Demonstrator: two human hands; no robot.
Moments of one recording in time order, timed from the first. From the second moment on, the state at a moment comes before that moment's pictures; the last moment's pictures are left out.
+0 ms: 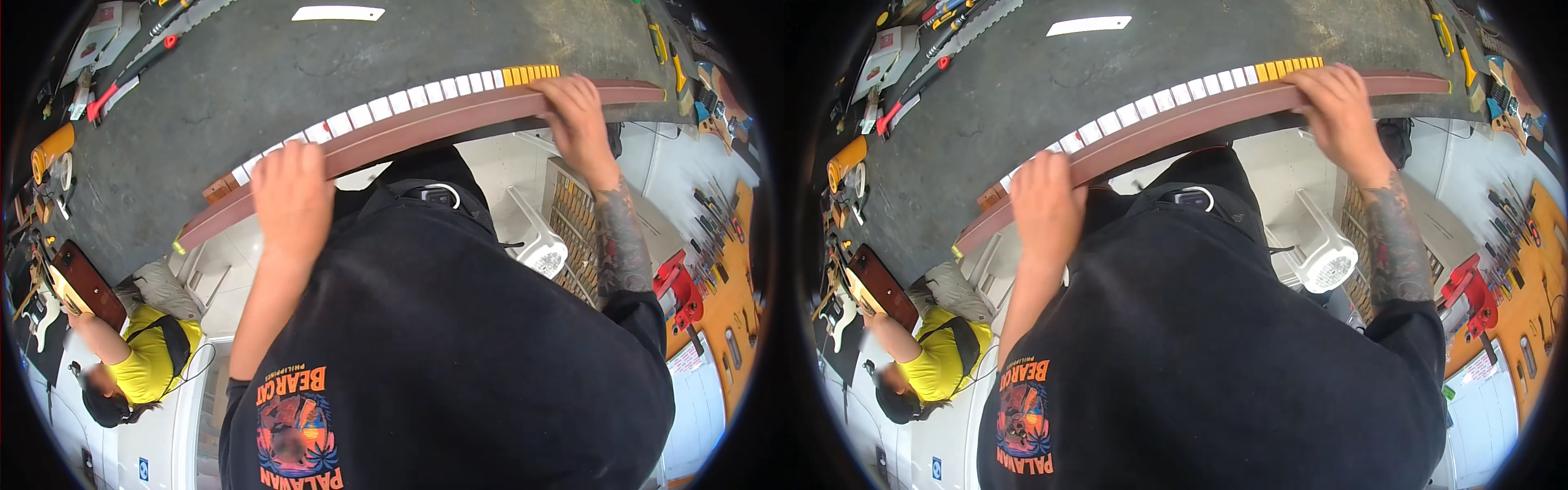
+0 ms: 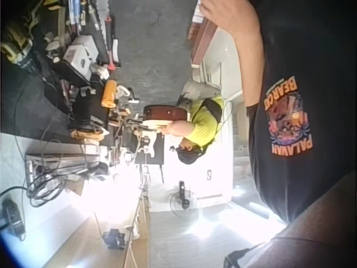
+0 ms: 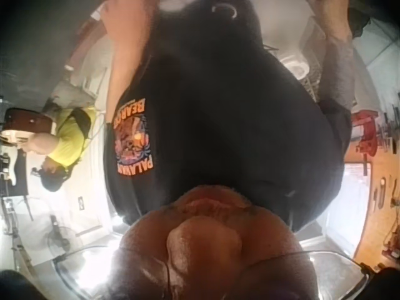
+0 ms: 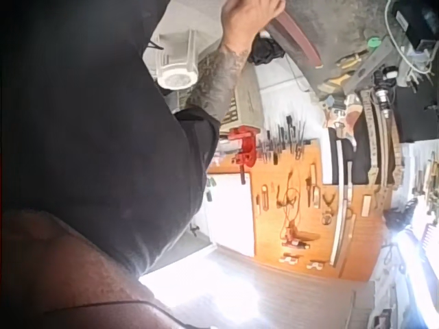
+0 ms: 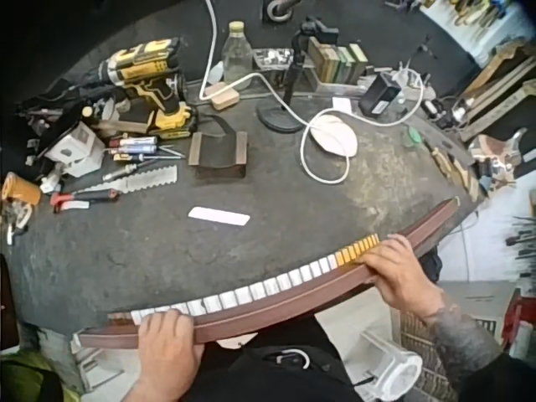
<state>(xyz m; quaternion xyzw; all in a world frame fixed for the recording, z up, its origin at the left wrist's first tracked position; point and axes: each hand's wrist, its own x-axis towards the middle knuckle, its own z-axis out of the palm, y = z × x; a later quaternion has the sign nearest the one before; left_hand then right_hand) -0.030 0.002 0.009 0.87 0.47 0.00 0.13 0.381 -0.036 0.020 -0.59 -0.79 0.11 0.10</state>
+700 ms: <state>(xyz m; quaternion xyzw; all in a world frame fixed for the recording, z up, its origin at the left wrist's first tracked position) -0.201 0.042 0.014 0.86 0.49 -0.06 0.11 0.215 -0.010 0.006 -0.58 -0.78 0.15 0.17</state>
